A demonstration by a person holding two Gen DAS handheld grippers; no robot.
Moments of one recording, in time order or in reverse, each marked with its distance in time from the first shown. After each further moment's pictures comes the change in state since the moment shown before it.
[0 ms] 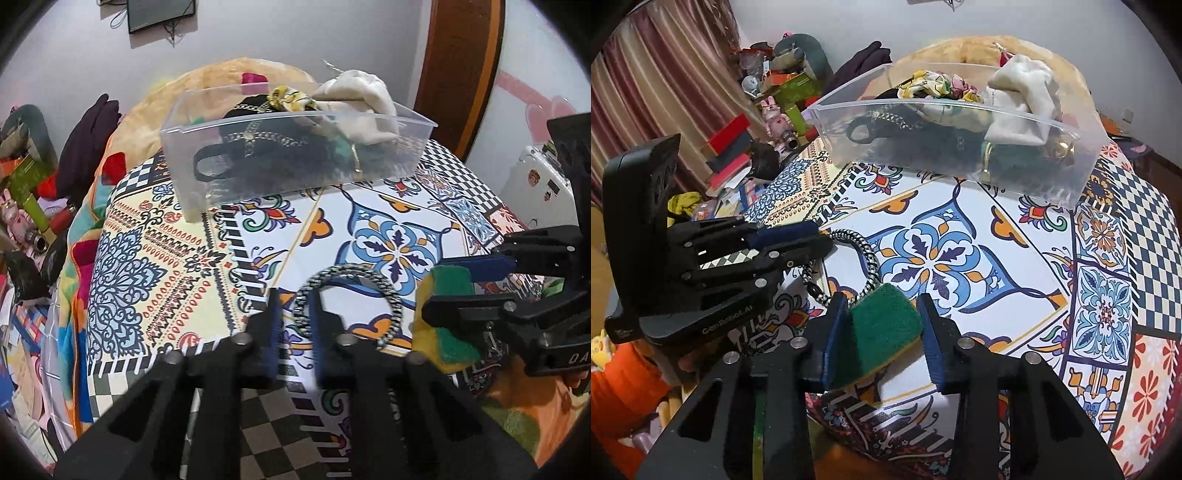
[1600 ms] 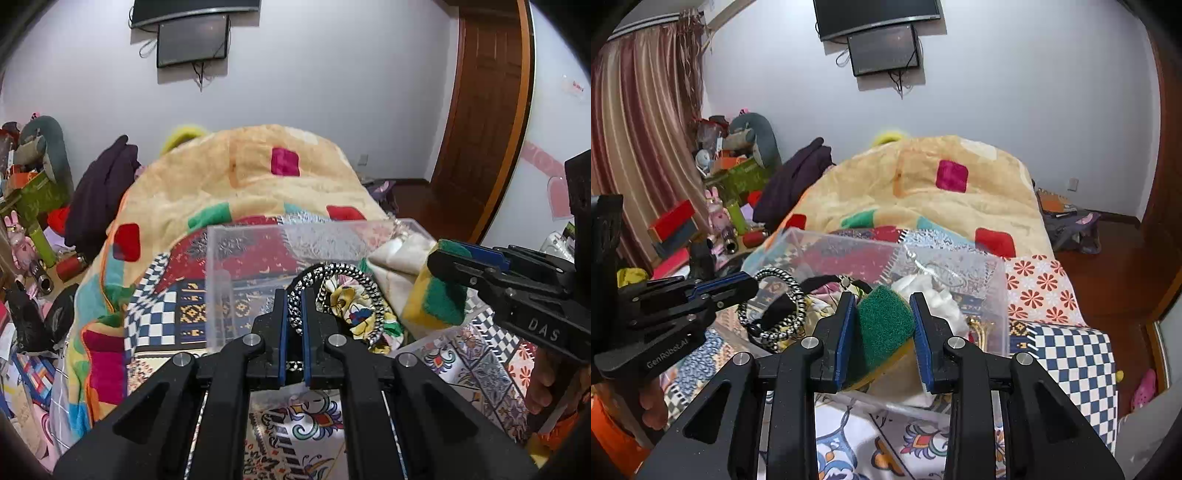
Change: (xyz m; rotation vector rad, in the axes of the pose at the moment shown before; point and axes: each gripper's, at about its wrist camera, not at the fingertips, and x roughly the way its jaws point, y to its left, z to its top) left arm 0.015 0.052 0.131 -0.098 -0.202 0.036; right arm -0.018 -0.047 0.126 0.007 -0.330 -0.233
